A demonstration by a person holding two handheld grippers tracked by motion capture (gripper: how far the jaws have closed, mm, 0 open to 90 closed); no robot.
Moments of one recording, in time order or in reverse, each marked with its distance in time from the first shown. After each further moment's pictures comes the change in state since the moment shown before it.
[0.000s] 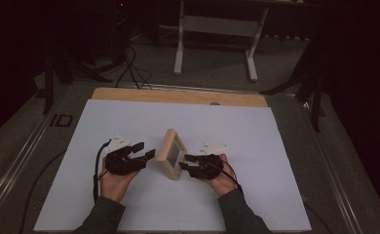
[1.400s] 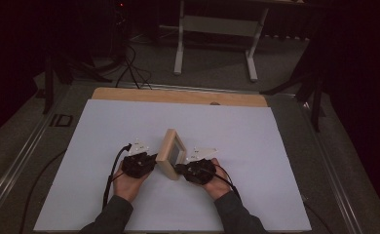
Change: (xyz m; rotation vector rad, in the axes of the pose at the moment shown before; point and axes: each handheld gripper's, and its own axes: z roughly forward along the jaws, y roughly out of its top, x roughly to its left) left arm -0.004 -0.023 0.046 0.142 -0.018 0.057; right arm 0.014 -0.006 0.018 0.070 0.056 -0.044
